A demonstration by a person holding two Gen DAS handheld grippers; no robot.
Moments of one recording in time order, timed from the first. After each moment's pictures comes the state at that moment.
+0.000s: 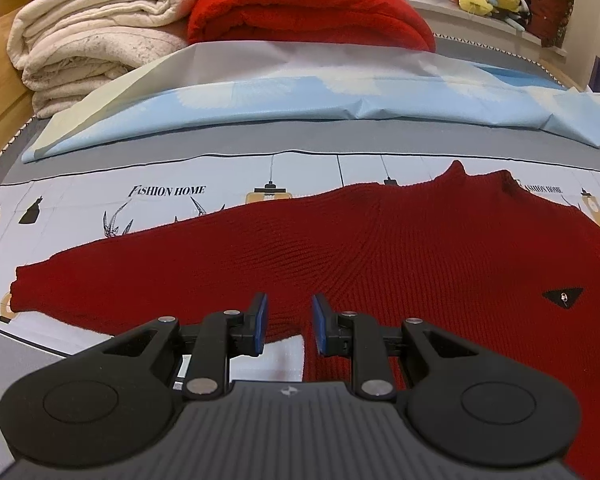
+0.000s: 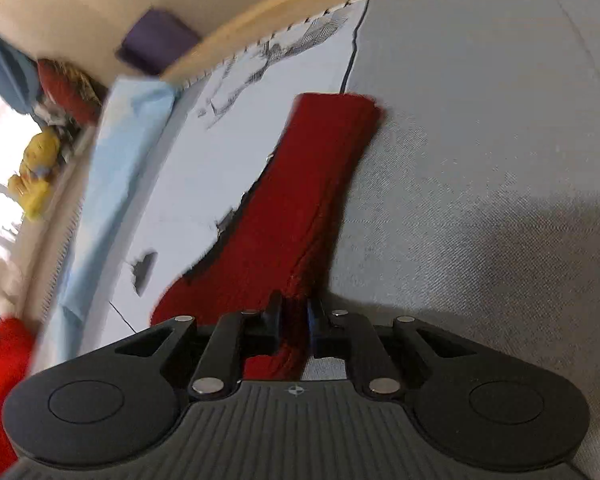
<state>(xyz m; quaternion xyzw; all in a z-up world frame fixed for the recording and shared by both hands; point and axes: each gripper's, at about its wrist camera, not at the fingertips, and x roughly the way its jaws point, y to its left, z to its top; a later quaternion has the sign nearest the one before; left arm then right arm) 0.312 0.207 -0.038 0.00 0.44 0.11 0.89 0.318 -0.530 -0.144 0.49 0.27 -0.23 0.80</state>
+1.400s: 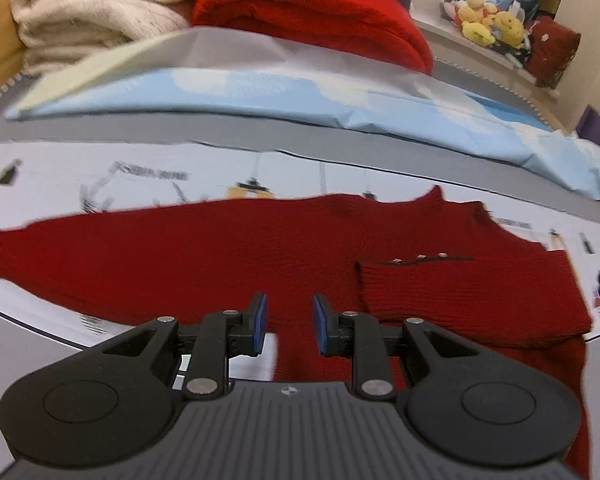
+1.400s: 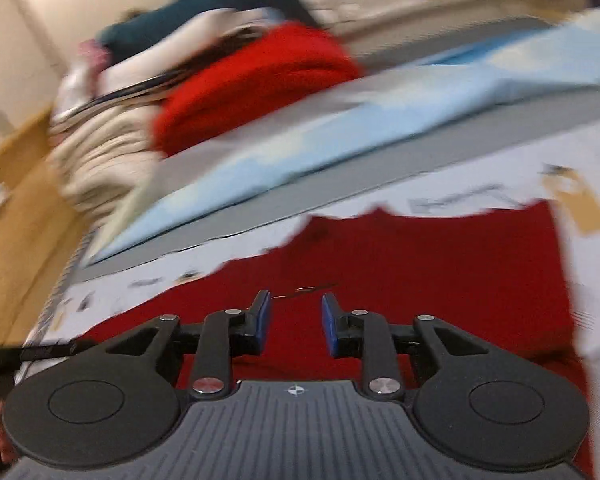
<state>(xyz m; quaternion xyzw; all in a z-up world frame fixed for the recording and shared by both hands) 0.311 0.223 -0.027 -0.11 0.44 0.07 0.89 0.318 -0.152 0.006 0.18 0.36 0.20 0.89</state>
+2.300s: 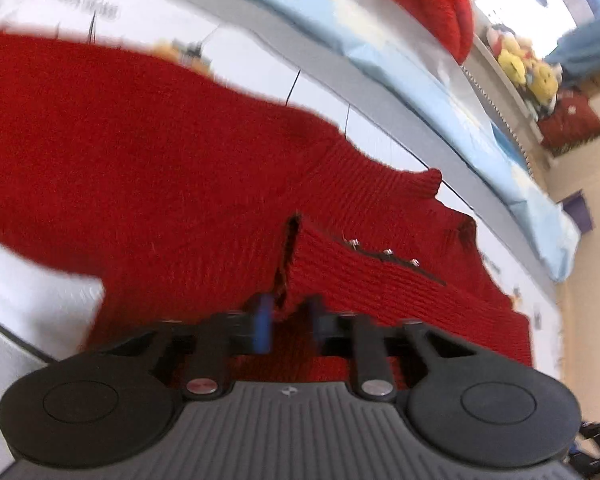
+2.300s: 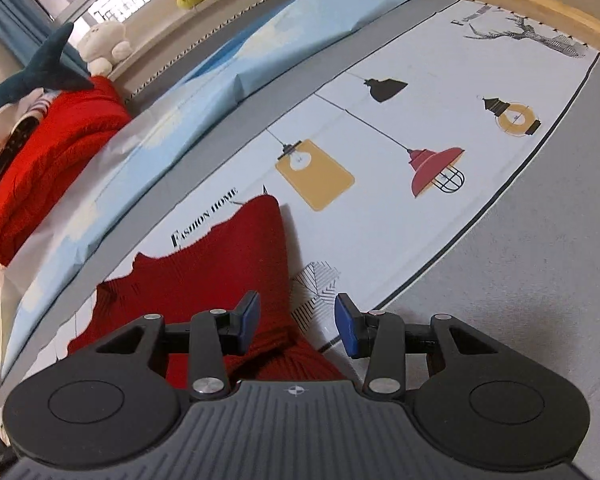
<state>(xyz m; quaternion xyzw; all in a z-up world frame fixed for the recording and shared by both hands) 0.389 0.204 -0.144 -0.30 0.47 0.06 0.83 0.317 -0.317 -0.027 0.28 0.43 -0.03 0.86</state>
